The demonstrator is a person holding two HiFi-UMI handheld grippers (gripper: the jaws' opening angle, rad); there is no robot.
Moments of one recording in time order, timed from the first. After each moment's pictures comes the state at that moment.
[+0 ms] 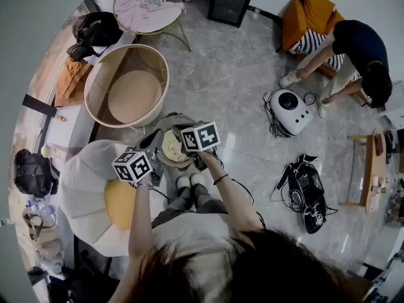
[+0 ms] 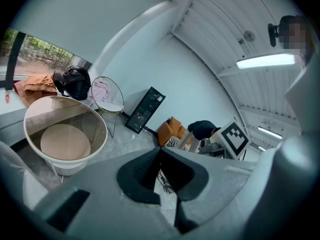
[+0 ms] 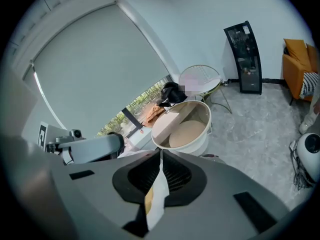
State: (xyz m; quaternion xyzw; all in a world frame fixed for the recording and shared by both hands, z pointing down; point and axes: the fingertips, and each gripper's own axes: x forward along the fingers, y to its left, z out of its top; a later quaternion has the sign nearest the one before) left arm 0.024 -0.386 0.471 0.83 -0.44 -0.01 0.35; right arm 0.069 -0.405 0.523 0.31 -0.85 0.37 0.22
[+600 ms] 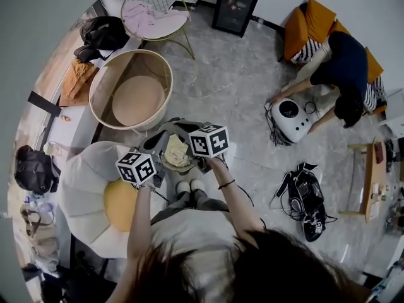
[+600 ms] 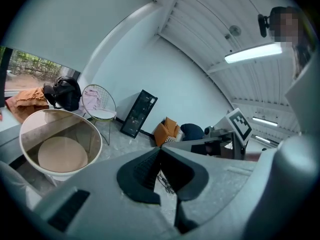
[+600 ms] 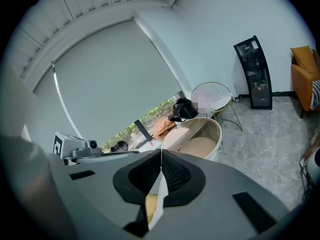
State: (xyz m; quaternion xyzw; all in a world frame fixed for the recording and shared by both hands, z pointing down) left arm 0.041 -0.371 0.443 0.86 -0.43 0.00 0.29; right arm 0.068 -0.396 0.452 0.29 -0.89 0.32 0.14
